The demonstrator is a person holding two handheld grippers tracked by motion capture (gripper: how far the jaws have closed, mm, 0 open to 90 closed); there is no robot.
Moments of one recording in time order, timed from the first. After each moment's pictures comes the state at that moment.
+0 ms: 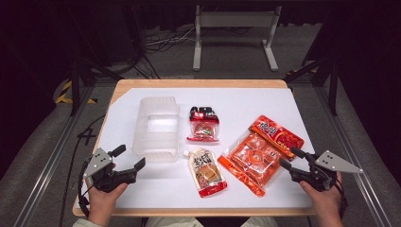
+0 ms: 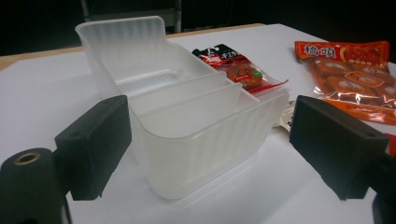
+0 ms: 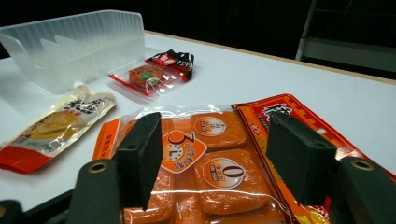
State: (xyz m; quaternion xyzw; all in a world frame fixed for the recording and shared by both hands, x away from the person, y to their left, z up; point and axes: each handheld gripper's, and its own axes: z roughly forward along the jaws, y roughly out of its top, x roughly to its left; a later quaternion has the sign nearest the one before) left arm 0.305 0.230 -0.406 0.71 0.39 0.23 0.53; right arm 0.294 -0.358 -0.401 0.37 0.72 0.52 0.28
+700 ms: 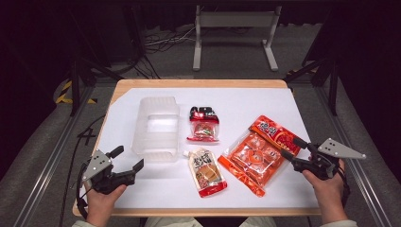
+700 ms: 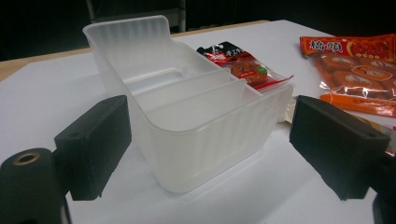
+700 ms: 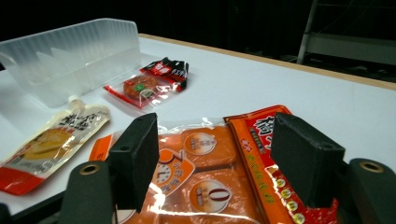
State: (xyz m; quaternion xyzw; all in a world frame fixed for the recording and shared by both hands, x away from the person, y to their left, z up) left arm 0.301 0.232 -0.407 0.72 0.39 0.25 0.52; right arm 0.319 -0.365 -0.380 0.38 0.72 0.52 0.26
